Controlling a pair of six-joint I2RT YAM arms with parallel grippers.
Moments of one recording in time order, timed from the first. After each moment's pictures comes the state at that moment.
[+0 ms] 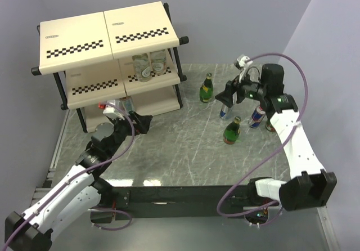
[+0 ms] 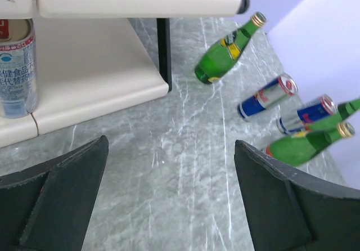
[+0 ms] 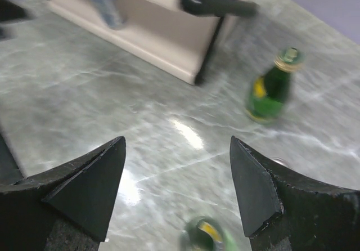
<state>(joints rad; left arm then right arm) -0.54 0.68 0.46 0.12 -0.15 -0.55 0.09 1.19 1.19 -0.45 -0.78 -0.21</state>
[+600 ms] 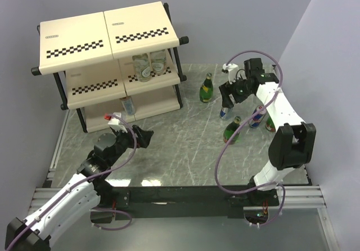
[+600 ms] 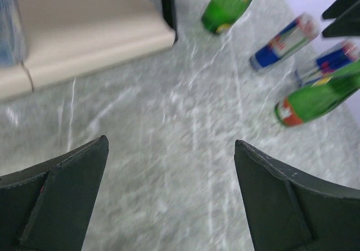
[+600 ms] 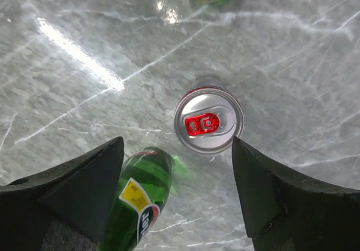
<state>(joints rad) -0.55 0.55 0.31 0.06 -0.07 -0.51 0.09 1.63 1.46 -0.85 -0.38 -0.46</state>
